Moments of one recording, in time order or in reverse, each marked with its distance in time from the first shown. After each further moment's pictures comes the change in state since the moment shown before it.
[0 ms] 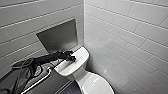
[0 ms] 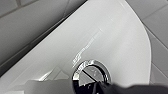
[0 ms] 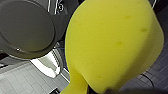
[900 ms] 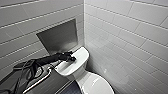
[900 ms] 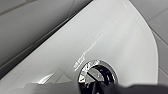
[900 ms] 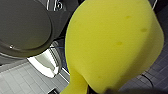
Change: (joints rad) left arm 0.017 0.009 -0.014 0.056 -0.035 -0.028; right arm 0.000 0.043 -0.054 -0.001 0.000 -0.003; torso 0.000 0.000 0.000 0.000
